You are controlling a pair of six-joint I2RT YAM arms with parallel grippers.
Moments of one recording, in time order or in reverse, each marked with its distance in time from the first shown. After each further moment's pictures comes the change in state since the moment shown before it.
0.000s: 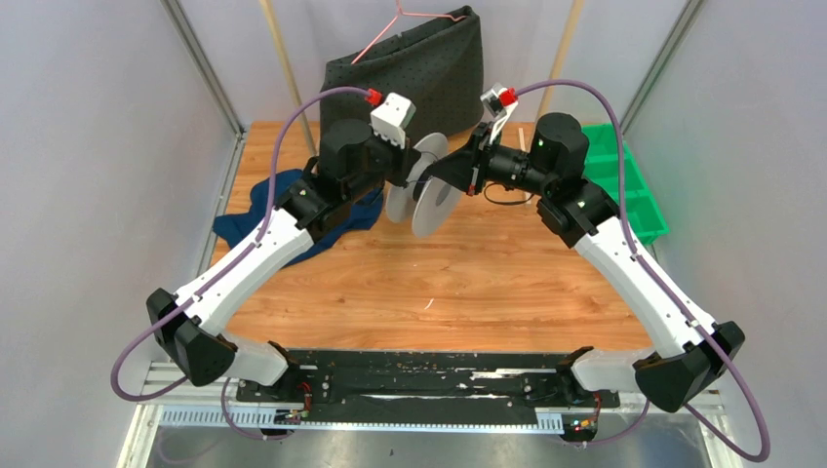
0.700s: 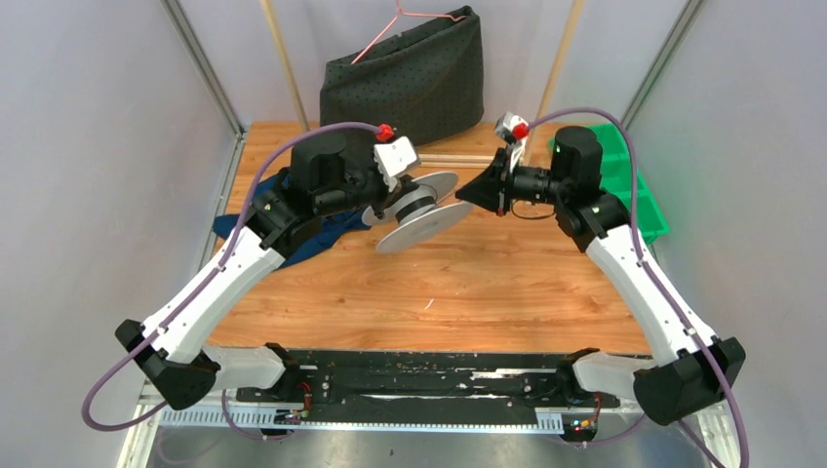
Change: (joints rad) left arm 0.000 -0.165 -0.035 -0.188 0.399 0.419; right arm -0.200 -0.040 -0.128 -0.100 -0.291 -0.298
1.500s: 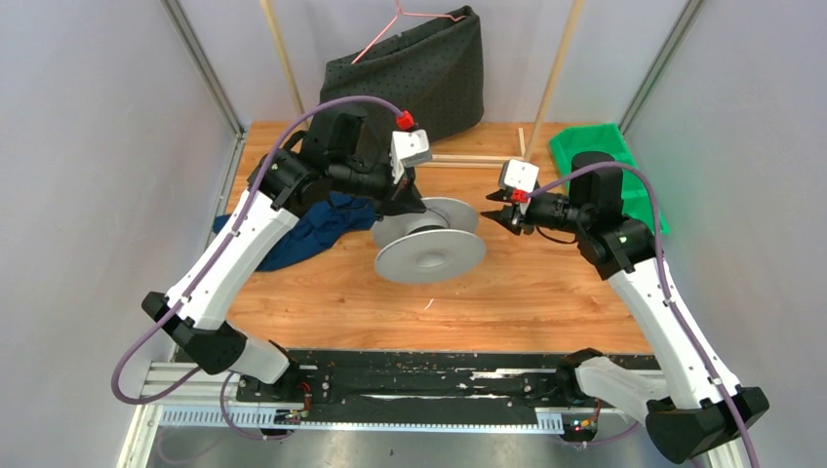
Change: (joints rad) left arm 0.050 0.221 0.377 -0.498 0.363 0.043; right arm -0.006 -0.204 -0.089 -0.268 0.127 -0.713
